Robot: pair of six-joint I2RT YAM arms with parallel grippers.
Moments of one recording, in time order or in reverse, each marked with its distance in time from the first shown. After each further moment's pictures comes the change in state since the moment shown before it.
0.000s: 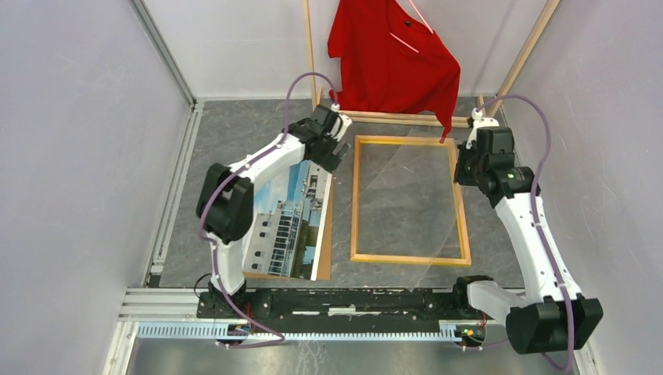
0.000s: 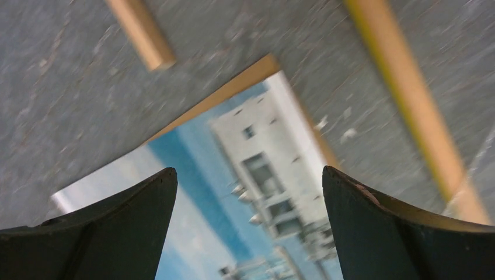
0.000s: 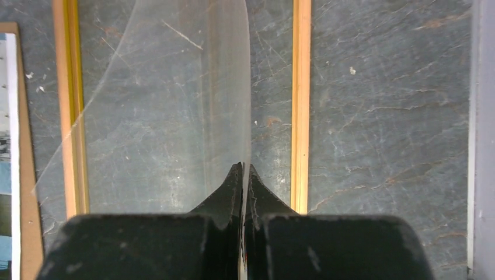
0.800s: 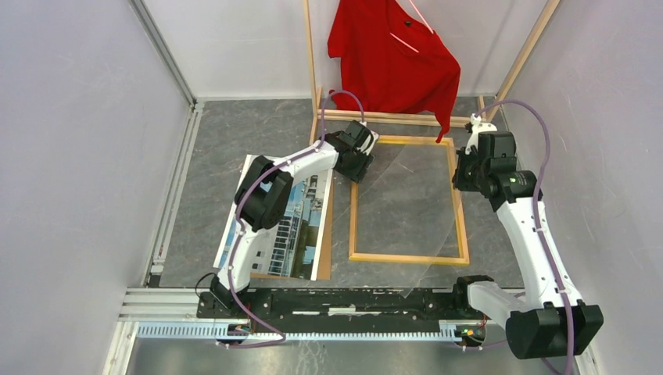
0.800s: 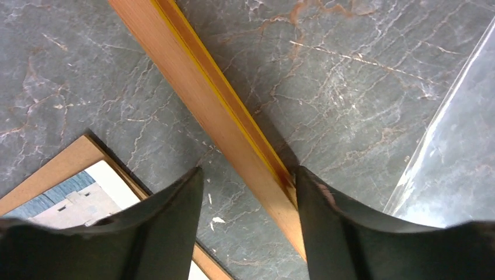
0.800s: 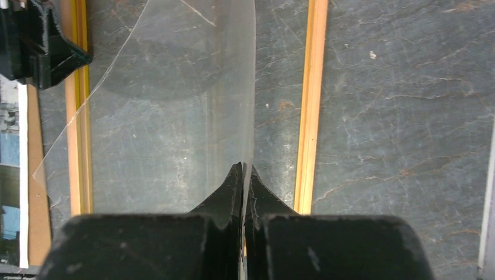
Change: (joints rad) left arm -0.129 0.337 0.233 0.013 0.146 -0.222; right arm -0.011 -0.050 0.003 -0.065 -0.051 -0.016
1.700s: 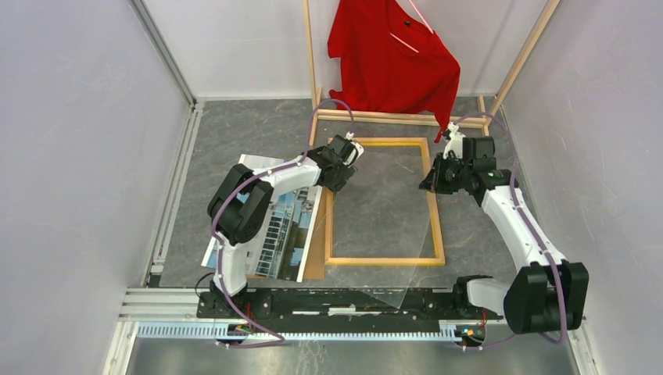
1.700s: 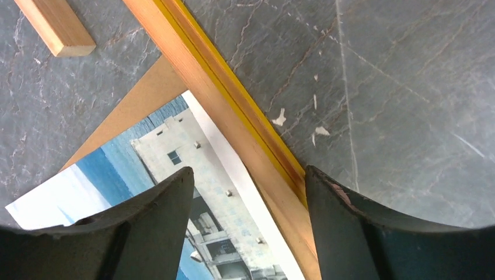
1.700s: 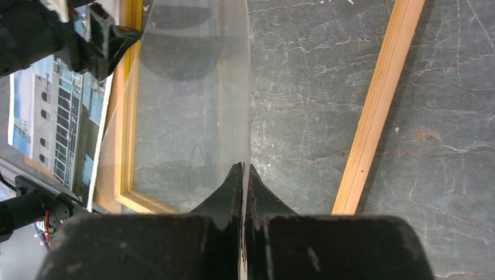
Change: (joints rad) left arm -0.007 -0.249 -0.409 0.217 -0.286 0.211; right arm -0.002 0.125 -0.177 0.259 -0.425 0.084
